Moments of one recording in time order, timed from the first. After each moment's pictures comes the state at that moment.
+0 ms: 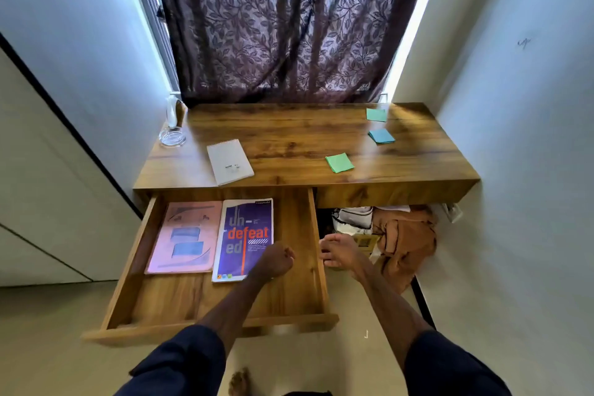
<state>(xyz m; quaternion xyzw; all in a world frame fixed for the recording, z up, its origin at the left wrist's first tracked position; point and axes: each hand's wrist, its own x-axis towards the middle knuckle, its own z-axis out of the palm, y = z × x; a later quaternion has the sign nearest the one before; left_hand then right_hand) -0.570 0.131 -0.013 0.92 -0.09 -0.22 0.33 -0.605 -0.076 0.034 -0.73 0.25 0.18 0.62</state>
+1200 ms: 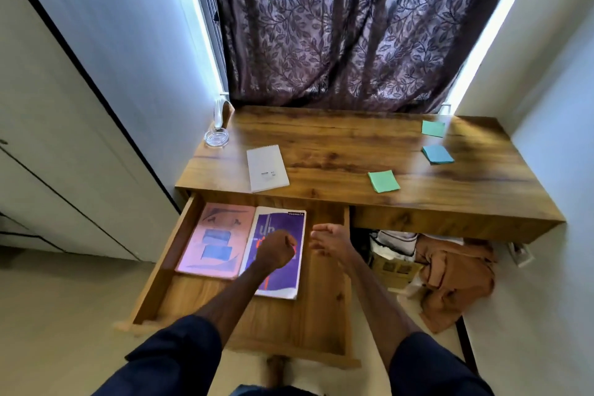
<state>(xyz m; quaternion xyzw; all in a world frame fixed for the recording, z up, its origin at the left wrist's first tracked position) -0.503 0.169 -0.012 0.93 0.04 -0.10 0.34 -0.511 -0.012 0.054 -0.73 0.16 0.21 0.64</state>
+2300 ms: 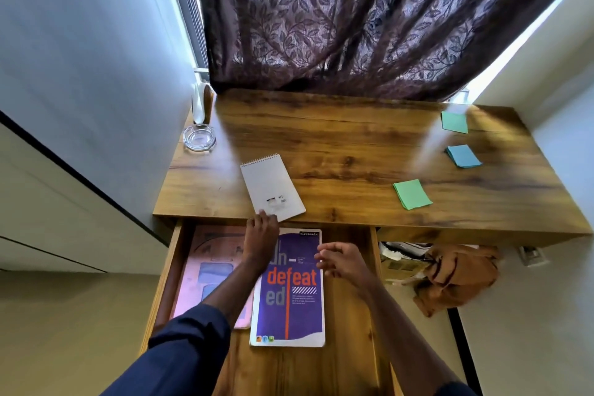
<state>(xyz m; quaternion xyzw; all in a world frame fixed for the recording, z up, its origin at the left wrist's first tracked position) -0.318 0.273 -0.076 0.99 -0.12 -0.07 -0.04 -0.398 0.058 0.012 -0.73 0.22 0.22 0.60</state>
